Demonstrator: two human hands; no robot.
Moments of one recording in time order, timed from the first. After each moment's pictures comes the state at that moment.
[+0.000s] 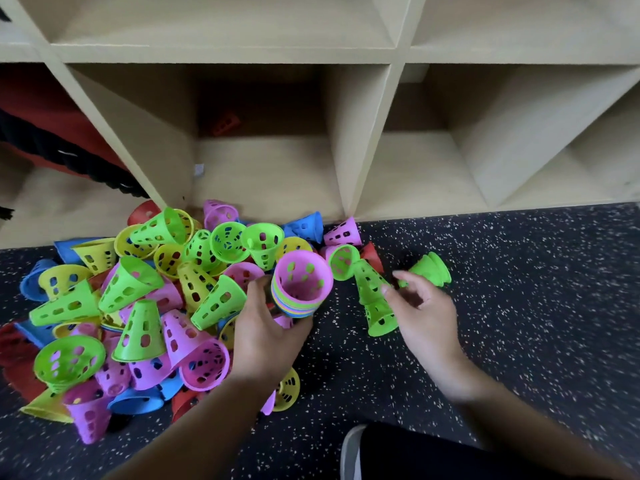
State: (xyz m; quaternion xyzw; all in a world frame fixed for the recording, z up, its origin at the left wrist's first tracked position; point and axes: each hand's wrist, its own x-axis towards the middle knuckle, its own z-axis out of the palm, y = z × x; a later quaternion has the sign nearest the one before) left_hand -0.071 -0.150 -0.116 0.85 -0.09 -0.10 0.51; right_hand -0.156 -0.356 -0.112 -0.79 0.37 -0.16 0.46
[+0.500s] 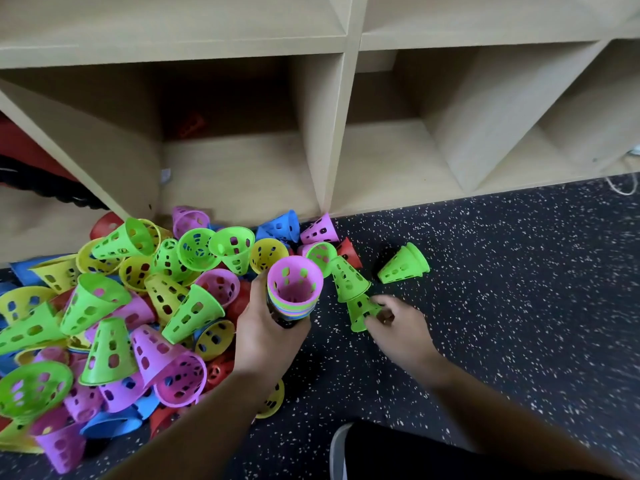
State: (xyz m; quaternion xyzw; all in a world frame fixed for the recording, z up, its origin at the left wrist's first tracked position) left_hand -0.074 -0.177 -0.135 0.84 -0.10 -0.13 0.51; right_hand -0.177 -0.372 -0.161 -0.82 0.37 0.02 0.43
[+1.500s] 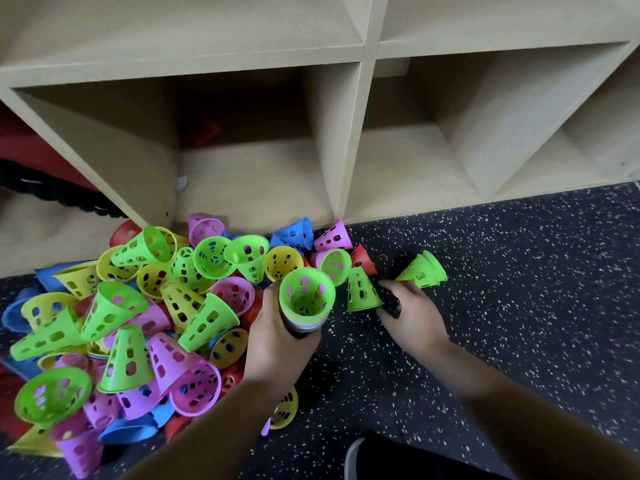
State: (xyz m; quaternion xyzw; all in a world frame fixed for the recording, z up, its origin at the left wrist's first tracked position) left_hand -0.065 -0.173 -0.140 0.85 -0.12 -0.14 0.49; right_hand -0.147 -0.394 -0.171 -0.91 0.30 0.01 0.27
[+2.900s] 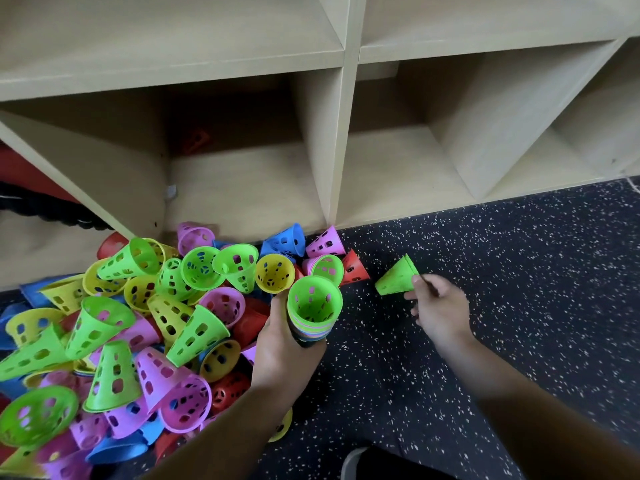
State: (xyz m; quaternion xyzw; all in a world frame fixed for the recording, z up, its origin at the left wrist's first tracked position) left_hand -0.069 -0.192 -0.144 0.86 -0.14 -0.17 0.47; right_hand -0.148 -0.427 -0.154 -0.69 0.50 -0.12 0.50
